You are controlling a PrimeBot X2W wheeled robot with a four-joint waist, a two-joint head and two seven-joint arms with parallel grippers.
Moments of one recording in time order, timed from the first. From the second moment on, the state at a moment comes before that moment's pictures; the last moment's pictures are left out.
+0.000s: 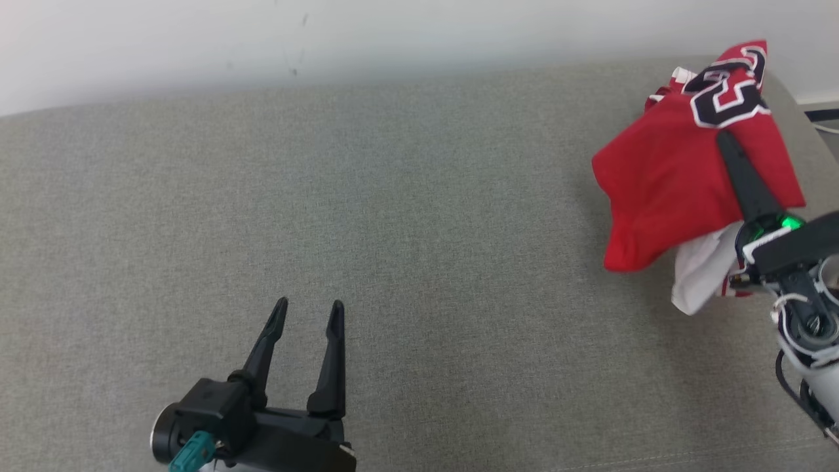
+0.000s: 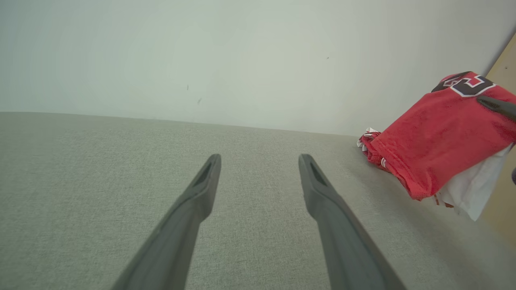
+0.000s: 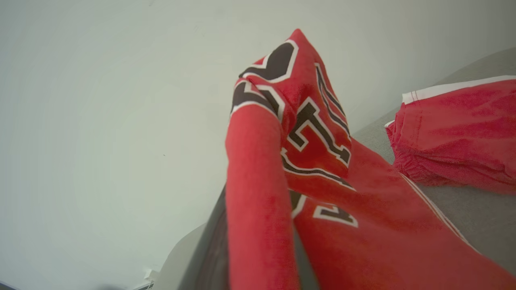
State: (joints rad) left arm -0.02 0.08 -0.30 -0.14 -0.36 0.12 -0.06; right arm -0.58 -0.54 0.50 0.25 1.44 0.11 -0.07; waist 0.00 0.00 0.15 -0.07
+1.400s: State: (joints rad) left arm -0.18 0.07 -0.29 -0.16 -0.35 0.12 -0.10; right arm -1.20 -0.53 0.45 0.66 1.37 -0.02 0.03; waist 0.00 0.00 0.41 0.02
